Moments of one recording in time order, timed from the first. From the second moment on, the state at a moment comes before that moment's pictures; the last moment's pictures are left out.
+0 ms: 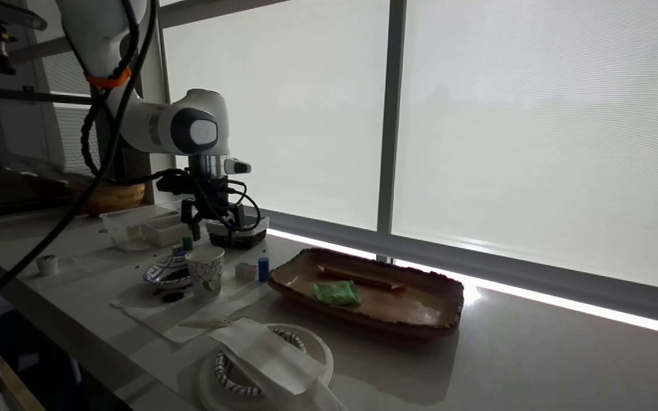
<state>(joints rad) 0.17 0.02 0.12 -2.53 0.03 2.61 -0.13</state>
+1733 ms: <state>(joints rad) 0.11 0.04 0.11 -2.40 0.07 2.34 -0.20</state>
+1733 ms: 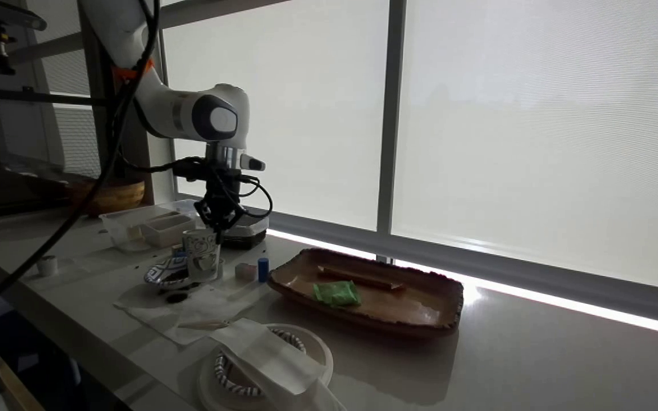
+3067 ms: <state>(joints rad) 0.13 0.32 0.17 -2.00 0.29 2.25 -0.40</state>
